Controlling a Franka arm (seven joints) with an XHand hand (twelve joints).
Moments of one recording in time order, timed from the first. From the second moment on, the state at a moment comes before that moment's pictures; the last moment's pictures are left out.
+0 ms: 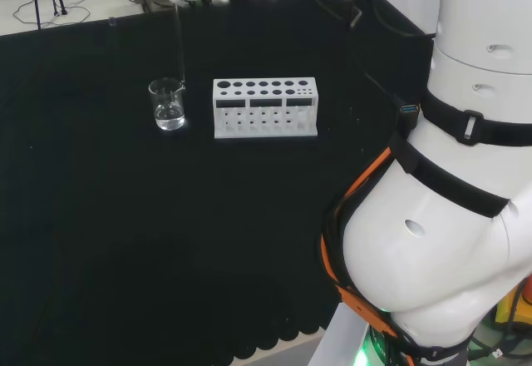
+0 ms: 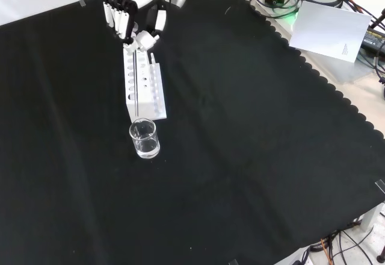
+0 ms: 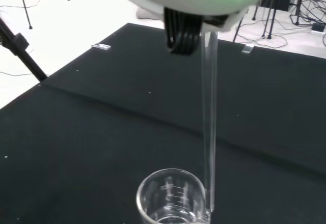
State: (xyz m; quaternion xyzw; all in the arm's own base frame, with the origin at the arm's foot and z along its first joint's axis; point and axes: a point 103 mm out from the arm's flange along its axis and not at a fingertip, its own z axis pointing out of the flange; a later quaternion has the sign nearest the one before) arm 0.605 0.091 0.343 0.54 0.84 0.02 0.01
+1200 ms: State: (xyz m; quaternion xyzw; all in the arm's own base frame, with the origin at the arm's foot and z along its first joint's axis) arm 0.601 0.031 0.347 0.58 0.81 0.01 0.02
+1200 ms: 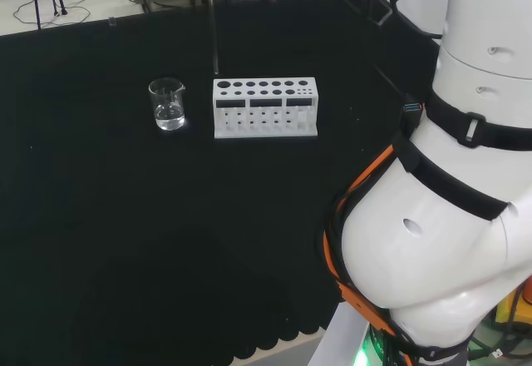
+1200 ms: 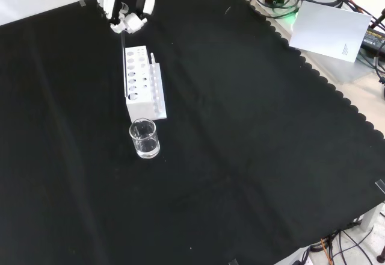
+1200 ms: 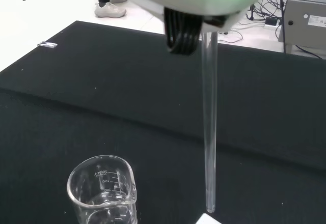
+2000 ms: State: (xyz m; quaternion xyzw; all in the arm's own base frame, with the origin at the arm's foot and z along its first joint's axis) arm 0.576 0.023 0.344 0.59 0.81 0.01 0.02
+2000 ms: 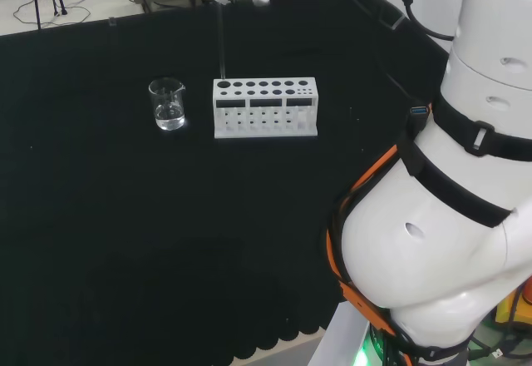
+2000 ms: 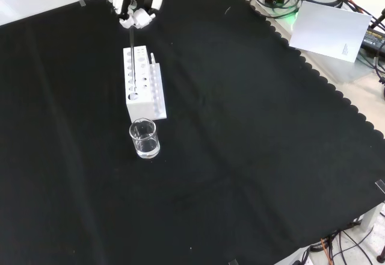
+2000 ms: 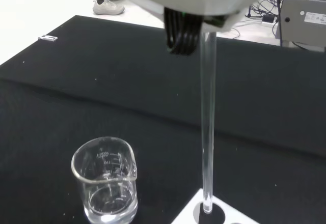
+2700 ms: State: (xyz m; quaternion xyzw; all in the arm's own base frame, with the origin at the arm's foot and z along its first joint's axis) arm 0.581 0.021 0.337 0.58 0.81 0.01 0.01
